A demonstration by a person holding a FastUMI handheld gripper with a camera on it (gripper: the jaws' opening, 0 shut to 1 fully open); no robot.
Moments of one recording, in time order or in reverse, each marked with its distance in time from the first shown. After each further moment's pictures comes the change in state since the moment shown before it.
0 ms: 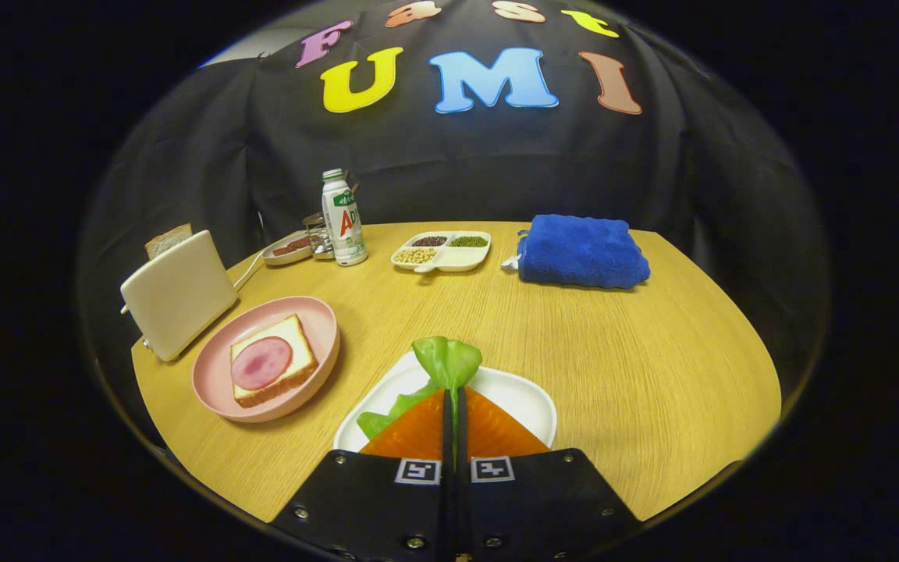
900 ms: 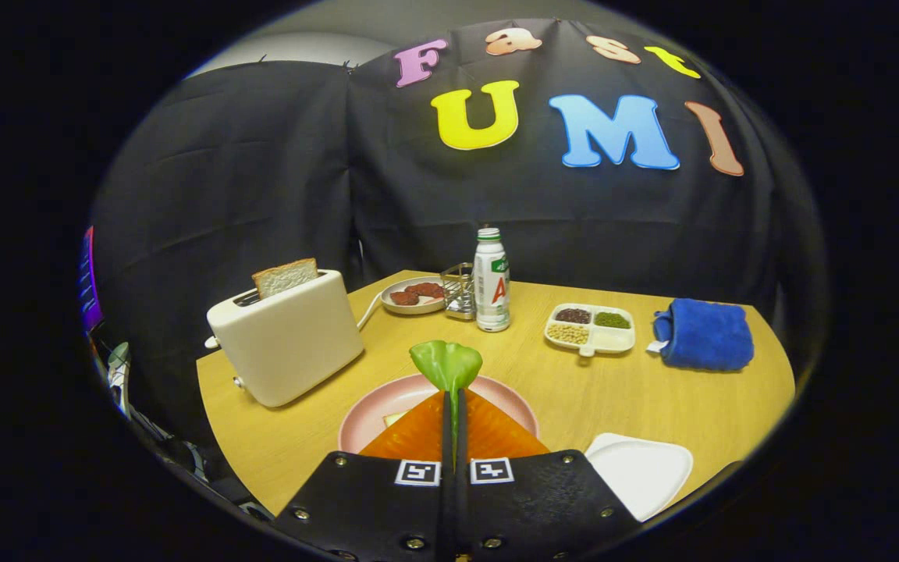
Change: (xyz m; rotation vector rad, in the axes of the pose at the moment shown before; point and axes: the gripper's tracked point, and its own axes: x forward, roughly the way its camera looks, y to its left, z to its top) arm -0.001 0.187 0.065 -0.112 -0.134 0.311
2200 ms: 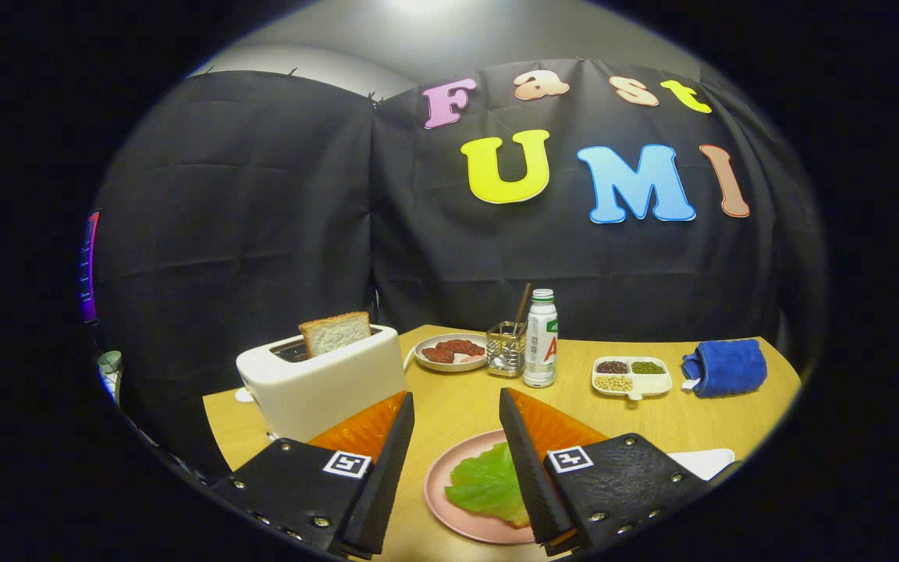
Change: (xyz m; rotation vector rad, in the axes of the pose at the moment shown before) arm 0.018 0.099 0.052 -0.042 -0.251 -0.039
